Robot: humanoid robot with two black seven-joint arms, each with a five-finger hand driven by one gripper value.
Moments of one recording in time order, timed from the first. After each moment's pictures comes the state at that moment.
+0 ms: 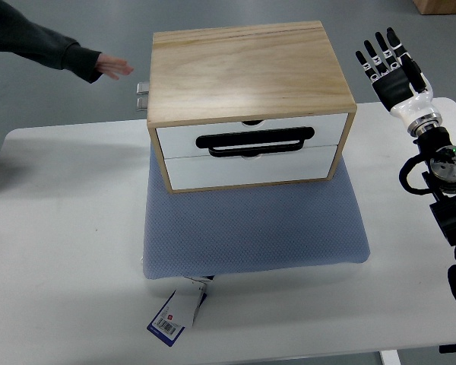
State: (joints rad) left arm -0.15 0.00 -0.06 -0.39 0.01 0.07 0.09; right arm 0.70 -0.15 1.40 0.58 -0.07 0.46 0.05
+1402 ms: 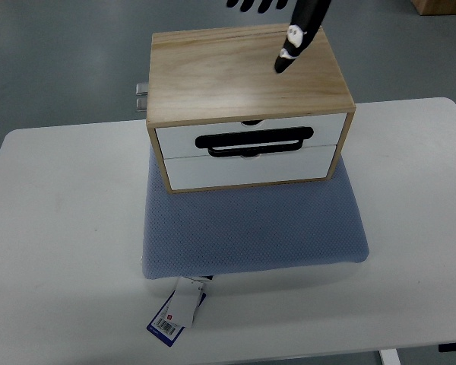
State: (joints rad) left arm -0.15 0.00 -0.06 -0.40 0.01 0.06 0.09; right arm 2.14 -0.58 -0.12 1.53 -0.17 0.37 -0.61
